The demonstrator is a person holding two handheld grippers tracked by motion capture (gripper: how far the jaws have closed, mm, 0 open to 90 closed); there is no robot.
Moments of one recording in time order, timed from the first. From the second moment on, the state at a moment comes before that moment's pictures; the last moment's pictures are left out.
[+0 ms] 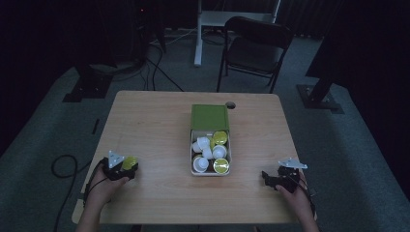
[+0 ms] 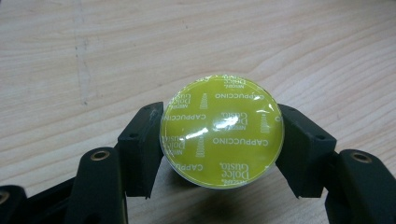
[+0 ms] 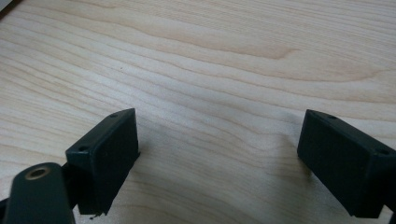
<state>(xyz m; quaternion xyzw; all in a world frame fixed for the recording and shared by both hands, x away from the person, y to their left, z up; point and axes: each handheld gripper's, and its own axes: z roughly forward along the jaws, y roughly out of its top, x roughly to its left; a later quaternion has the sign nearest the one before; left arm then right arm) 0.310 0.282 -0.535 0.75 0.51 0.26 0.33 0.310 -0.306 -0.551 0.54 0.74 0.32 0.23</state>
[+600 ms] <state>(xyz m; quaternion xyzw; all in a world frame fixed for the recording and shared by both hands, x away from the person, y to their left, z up) 0.310 0.279 -0.505 0.75 0.48 0.28 0.35 0.310 -0.306 -0.551 0.54 0.74 0.32 0.22</state>
